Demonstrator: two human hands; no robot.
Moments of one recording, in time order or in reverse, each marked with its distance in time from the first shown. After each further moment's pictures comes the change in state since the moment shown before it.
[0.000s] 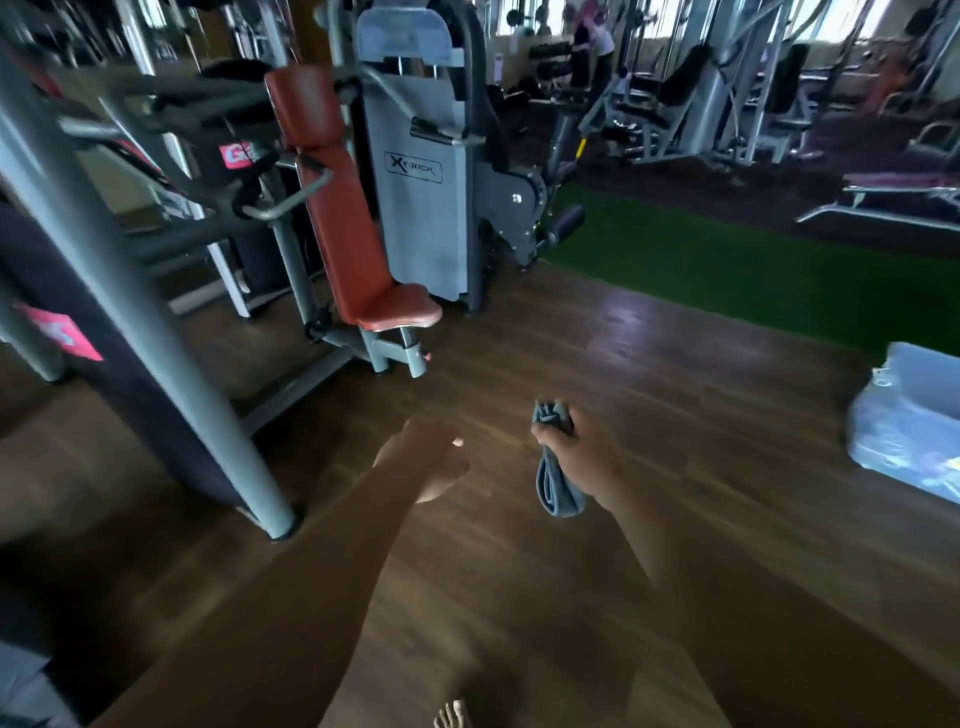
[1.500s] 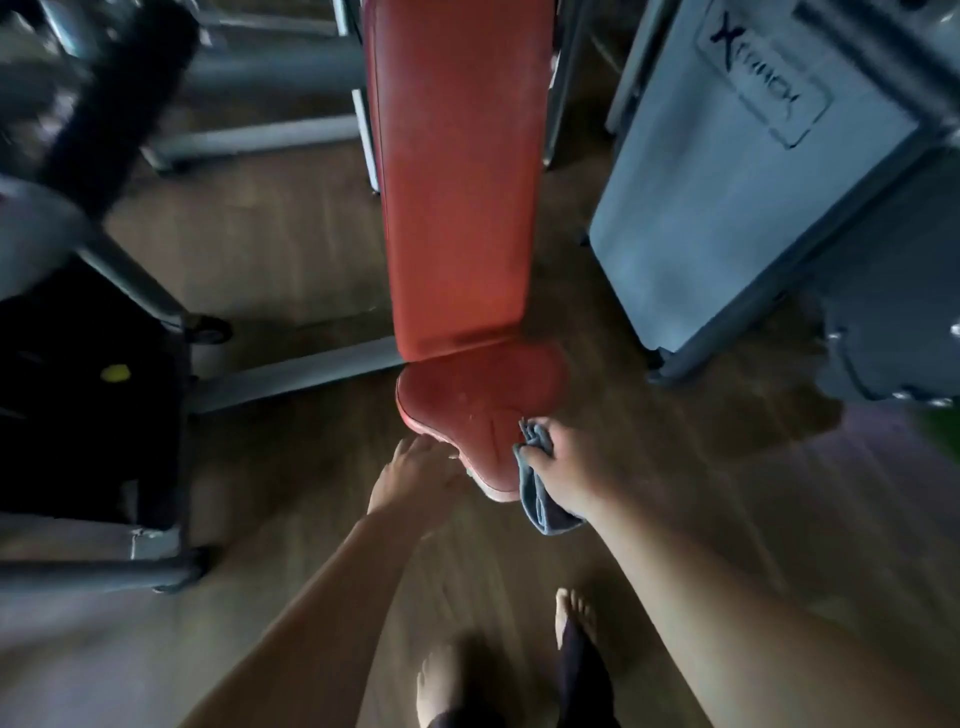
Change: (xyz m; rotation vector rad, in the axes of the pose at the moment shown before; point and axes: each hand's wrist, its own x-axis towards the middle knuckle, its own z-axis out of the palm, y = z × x) left_hand 0.867 -0.323 -0.020 -0.424 0.041 -0.732; right_hand 1.054 0.047 0.352 -0.453 -0.818 -0.205
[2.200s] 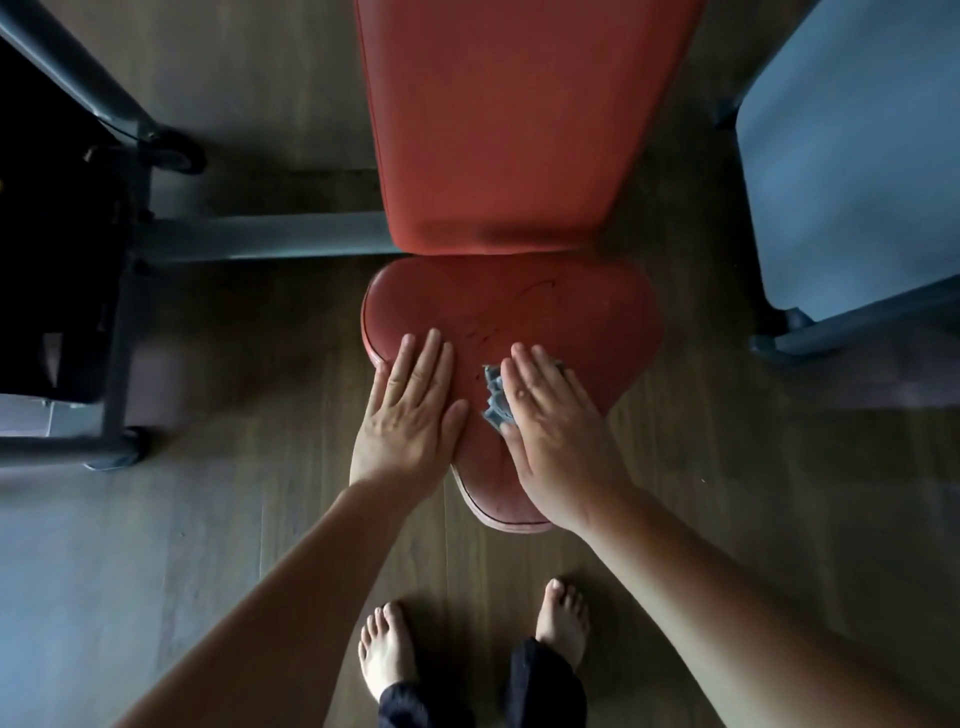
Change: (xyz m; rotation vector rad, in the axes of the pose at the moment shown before) left_hand 0.164 -0.058 0.164 0.028 0.398 -0.054; right_hand 0.169 0.113 0.116 -0.622 -0.031 -0.648
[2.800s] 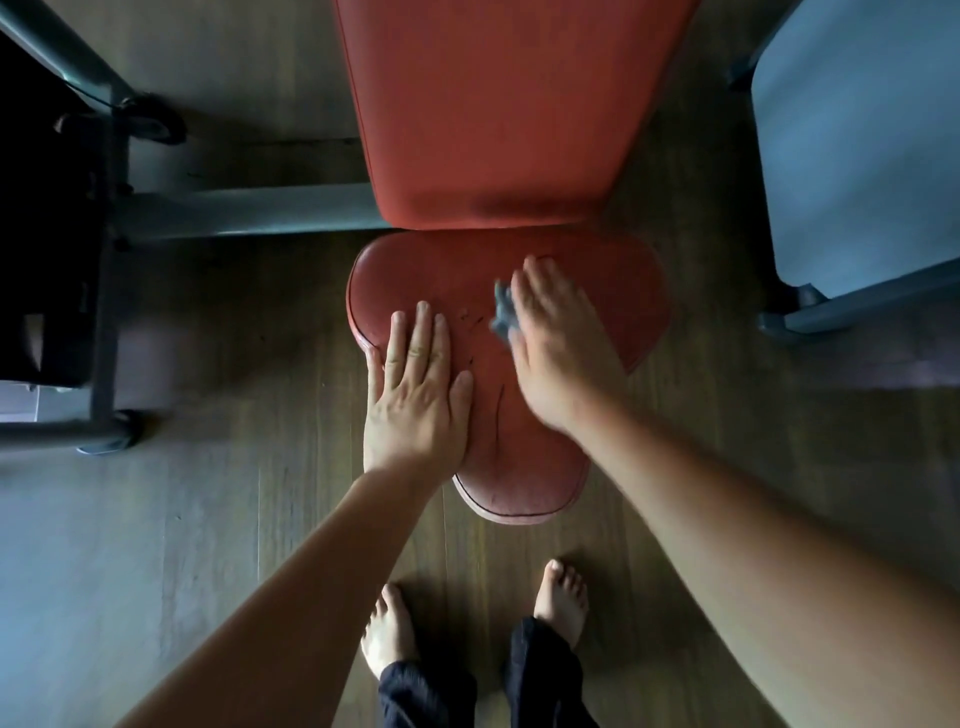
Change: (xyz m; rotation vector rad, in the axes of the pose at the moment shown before) left_hand 0.010 0.025 0.006 -0.048 0.002 -0.172; right_hand 0.066 0.027 -0.003 0.014 0.036 0.111
